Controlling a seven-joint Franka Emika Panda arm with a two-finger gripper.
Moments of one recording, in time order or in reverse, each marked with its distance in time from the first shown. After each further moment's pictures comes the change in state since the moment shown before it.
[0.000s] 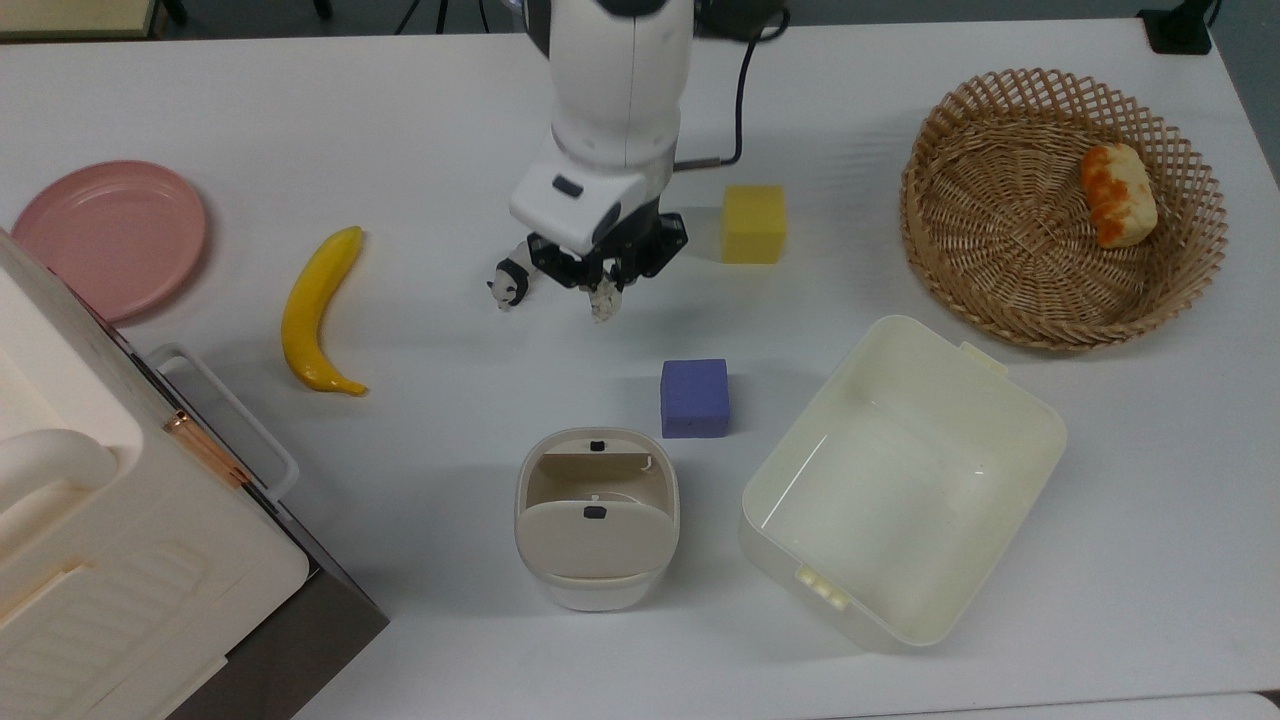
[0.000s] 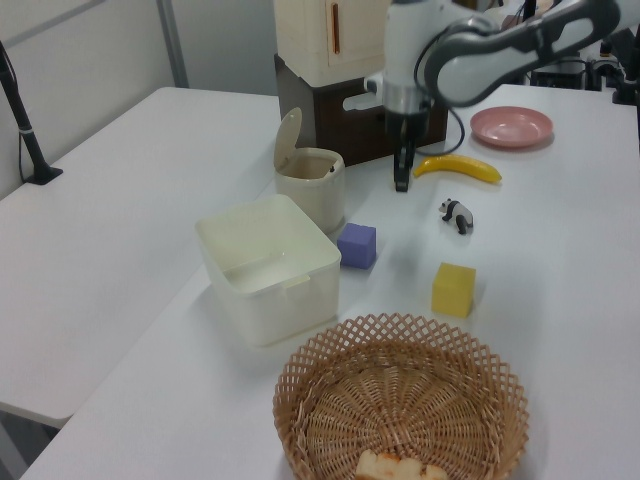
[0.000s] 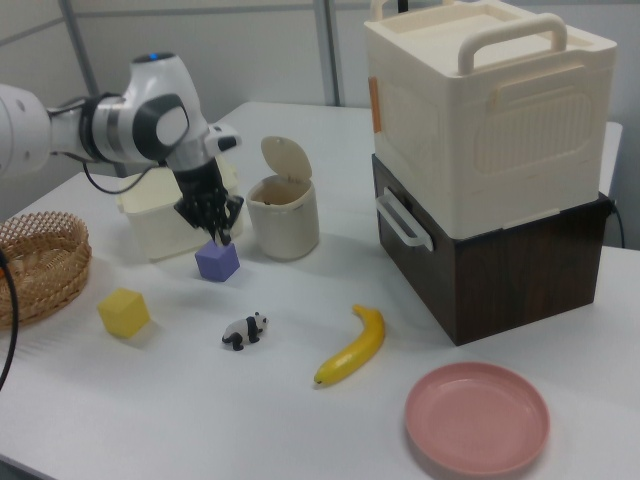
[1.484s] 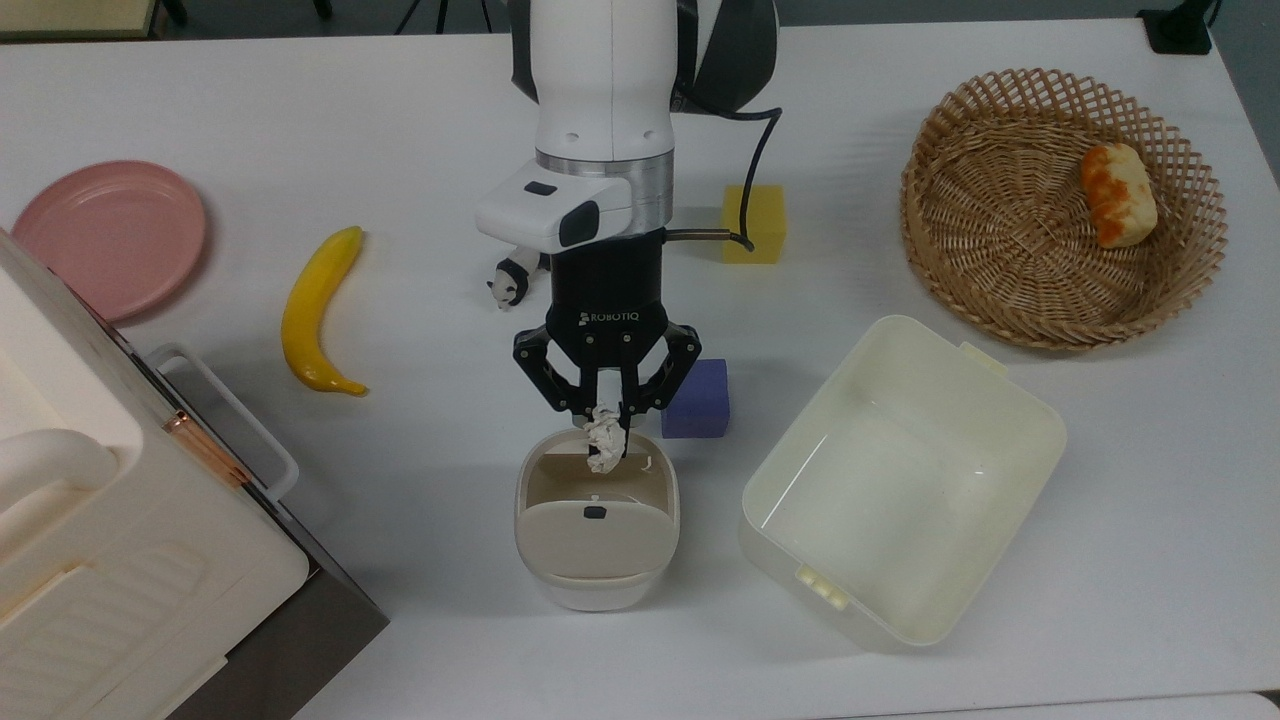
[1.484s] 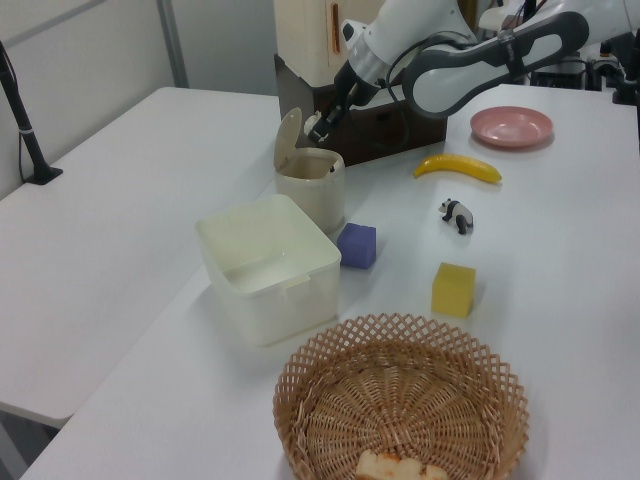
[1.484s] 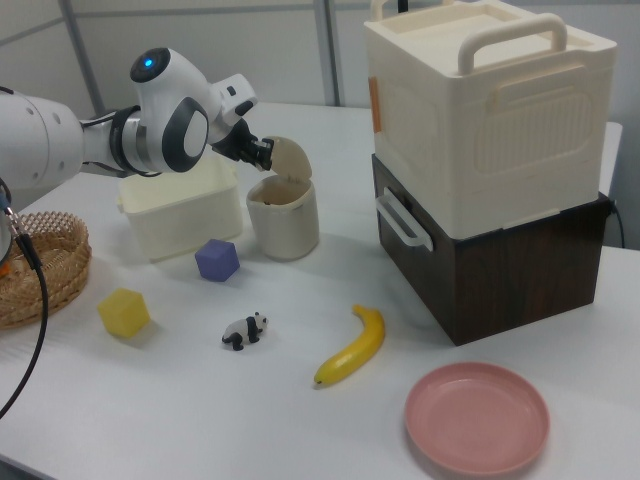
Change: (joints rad) arm -0.002 0.147 -0.034 0.124 0.019 0.626 0.127
